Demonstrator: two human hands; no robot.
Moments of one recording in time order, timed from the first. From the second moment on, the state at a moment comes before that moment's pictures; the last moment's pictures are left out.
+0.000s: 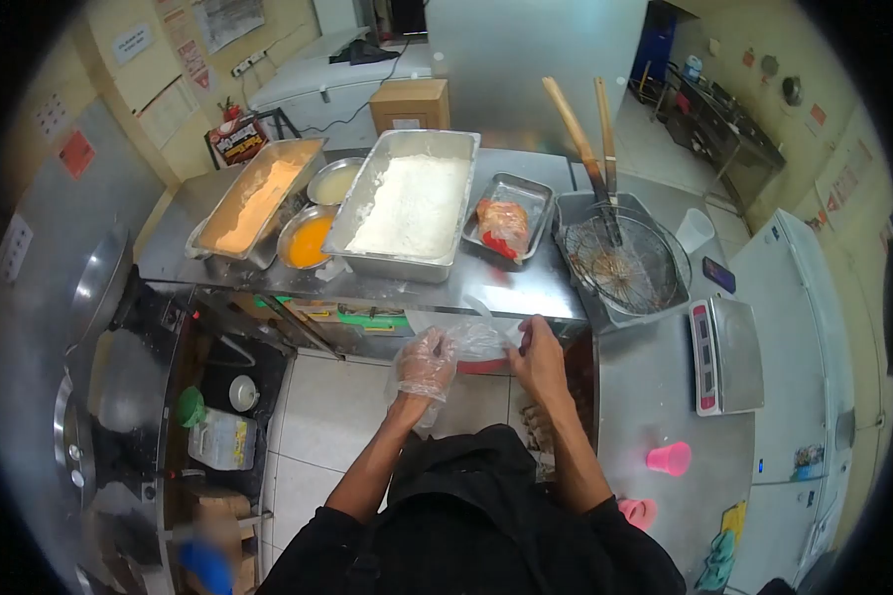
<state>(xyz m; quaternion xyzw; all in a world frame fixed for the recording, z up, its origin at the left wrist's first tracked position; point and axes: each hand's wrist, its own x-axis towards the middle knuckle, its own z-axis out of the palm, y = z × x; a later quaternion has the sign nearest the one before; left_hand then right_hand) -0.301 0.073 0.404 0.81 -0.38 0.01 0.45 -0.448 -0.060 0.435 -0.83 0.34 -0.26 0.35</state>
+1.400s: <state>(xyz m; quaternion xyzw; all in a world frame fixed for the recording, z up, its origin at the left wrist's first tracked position) -0.319 0.065 0.359 0.72 -0.55 -0.02 0.42 -0.426 -0.034 0.387 -0.77 0.30 -0.31 0.48</state>
